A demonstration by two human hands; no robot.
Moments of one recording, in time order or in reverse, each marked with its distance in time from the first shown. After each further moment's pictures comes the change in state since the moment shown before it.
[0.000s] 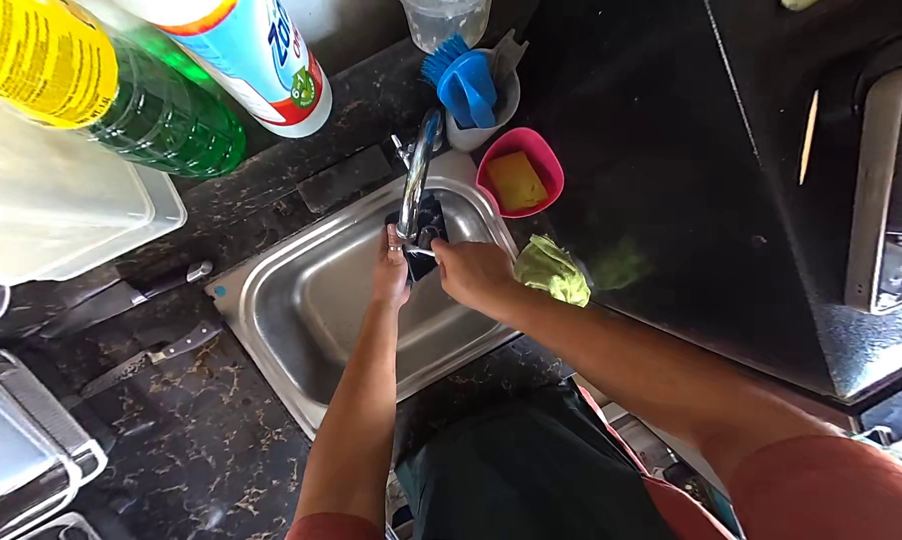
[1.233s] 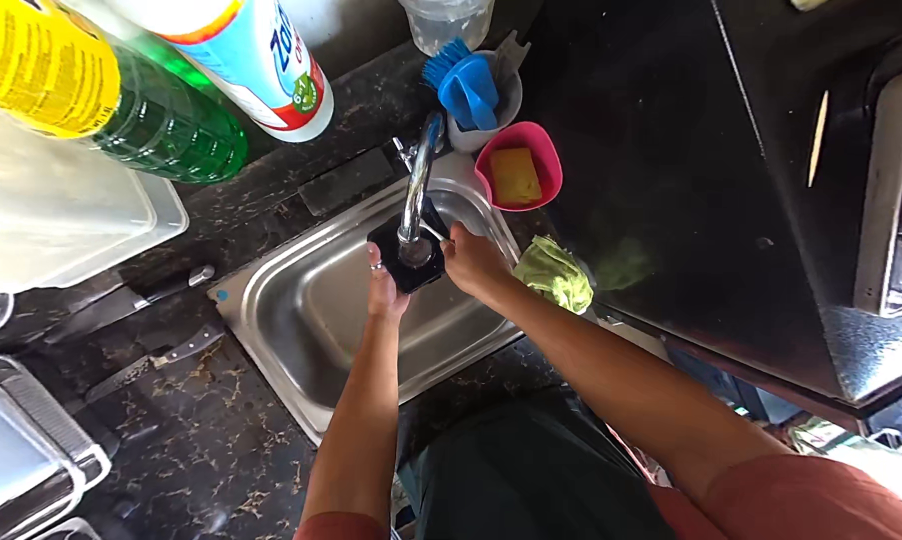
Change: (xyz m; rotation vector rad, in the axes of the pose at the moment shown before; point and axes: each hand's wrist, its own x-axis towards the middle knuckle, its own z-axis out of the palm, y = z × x) left_hand -0.004 -0.022 -0.029 -0.449 -0.123 -0.055; right_hand 0.016 0.001 0.014 0.393 -0.061 0.269
